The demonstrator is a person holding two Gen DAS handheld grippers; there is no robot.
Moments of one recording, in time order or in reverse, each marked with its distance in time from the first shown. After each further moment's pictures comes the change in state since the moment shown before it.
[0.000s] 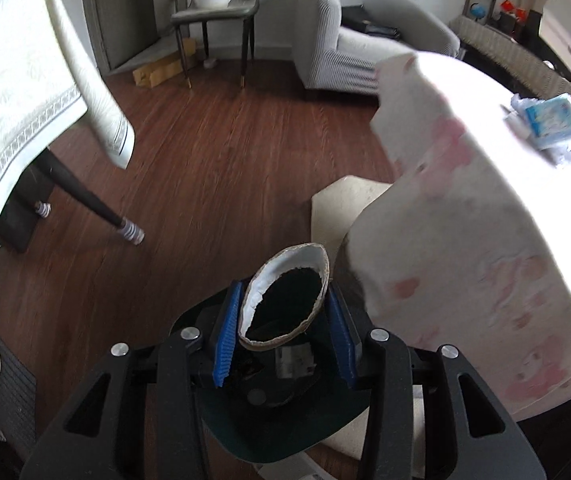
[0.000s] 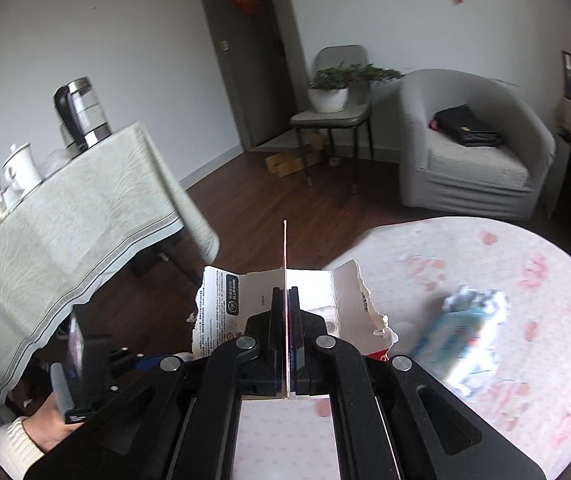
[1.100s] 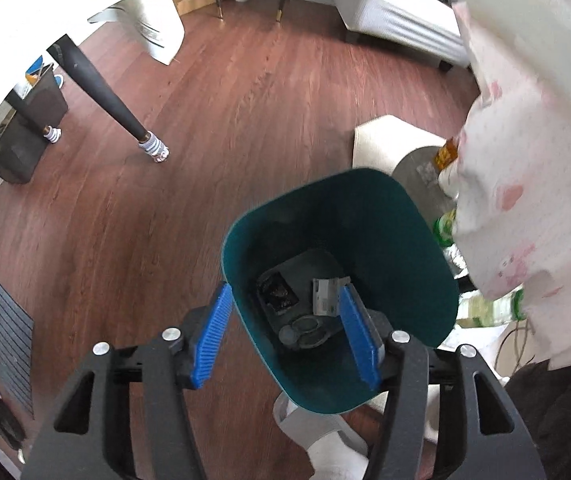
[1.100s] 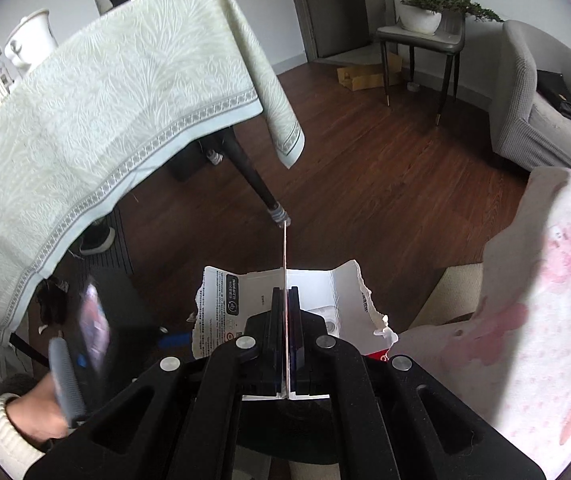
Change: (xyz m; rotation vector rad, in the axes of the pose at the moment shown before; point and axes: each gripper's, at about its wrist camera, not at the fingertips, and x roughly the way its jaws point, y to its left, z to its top) left arm 0.030 0.081 -0.066 -0.109 0.182 0.006; right arm 0.156 0.128 -0.051 -0.127 0.330 0.120
